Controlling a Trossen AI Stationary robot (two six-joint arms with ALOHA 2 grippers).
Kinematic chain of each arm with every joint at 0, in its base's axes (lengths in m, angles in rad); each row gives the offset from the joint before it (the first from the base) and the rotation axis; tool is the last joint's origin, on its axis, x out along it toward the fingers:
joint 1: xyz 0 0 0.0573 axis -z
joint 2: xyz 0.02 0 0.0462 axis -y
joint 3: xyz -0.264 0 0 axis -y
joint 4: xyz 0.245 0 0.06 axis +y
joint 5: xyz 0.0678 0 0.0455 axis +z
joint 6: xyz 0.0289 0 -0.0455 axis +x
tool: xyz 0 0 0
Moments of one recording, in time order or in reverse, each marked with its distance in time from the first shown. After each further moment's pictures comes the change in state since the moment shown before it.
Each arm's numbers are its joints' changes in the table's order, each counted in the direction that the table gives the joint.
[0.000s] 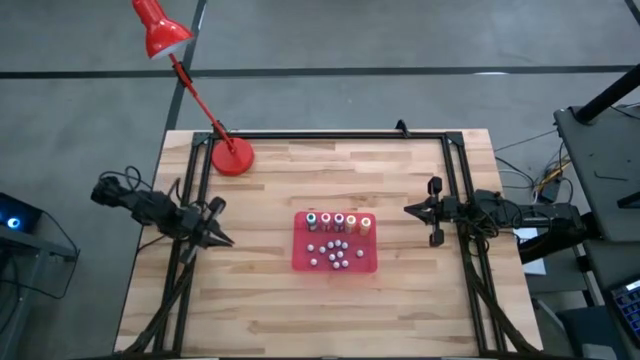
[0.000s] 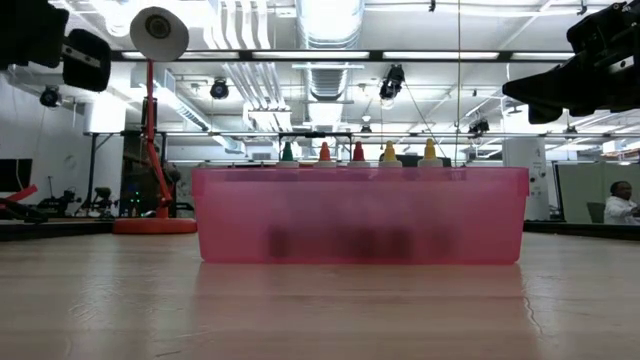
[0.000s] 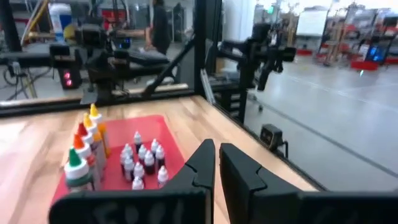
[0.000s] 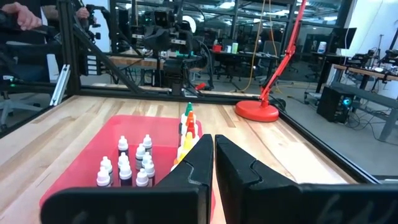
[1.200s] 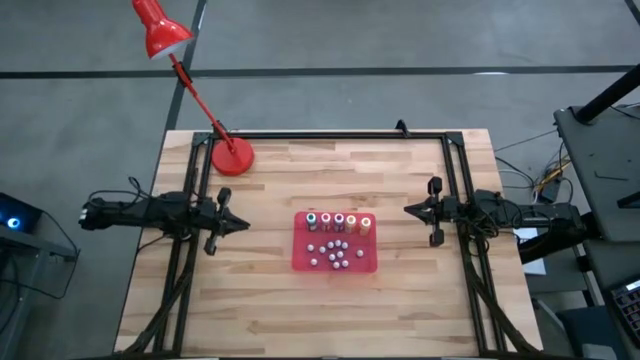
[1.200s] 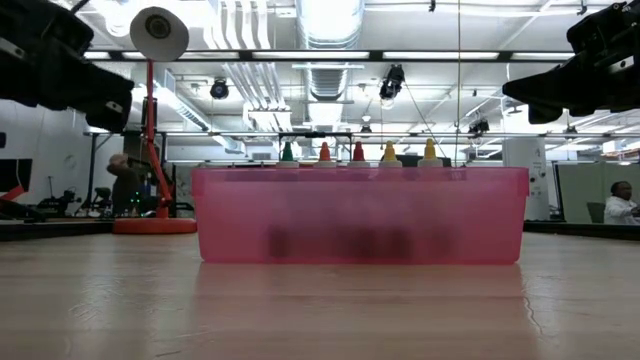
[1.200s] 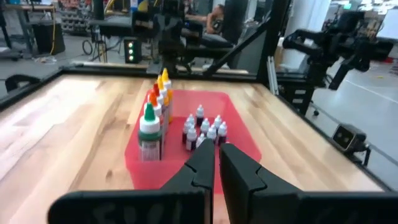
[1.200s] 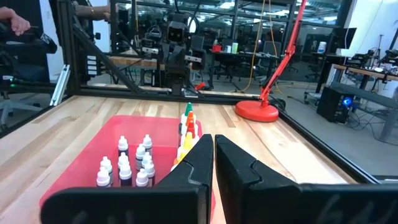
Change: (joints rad) left arm -0.332 0.004 -0.121 -0.067 -0.070 -0.059; right arm 0.000 0.000 0.000 0.000 0.000 0.000
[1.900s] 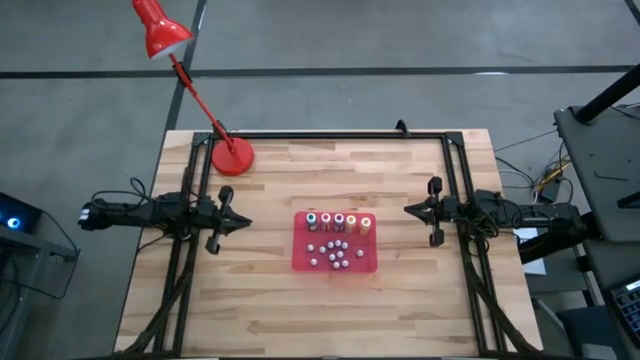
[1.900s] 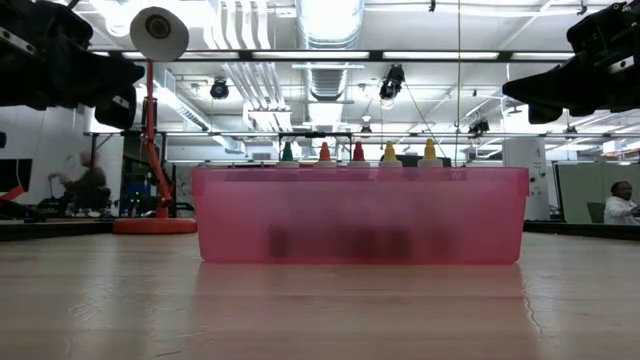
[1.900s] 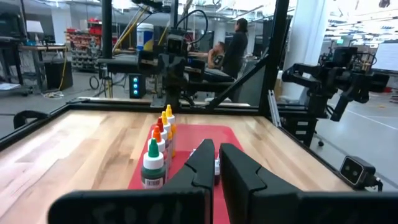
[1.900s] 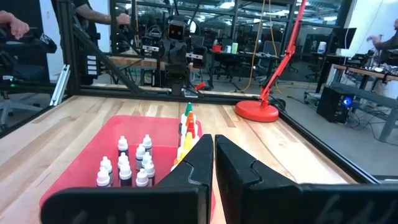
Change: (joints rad) left arm -0.004 -0.002 -0.086 -0.239 0.015 0.008; right arm 0.000 0.000 0.000 0.000 0.000 0.000
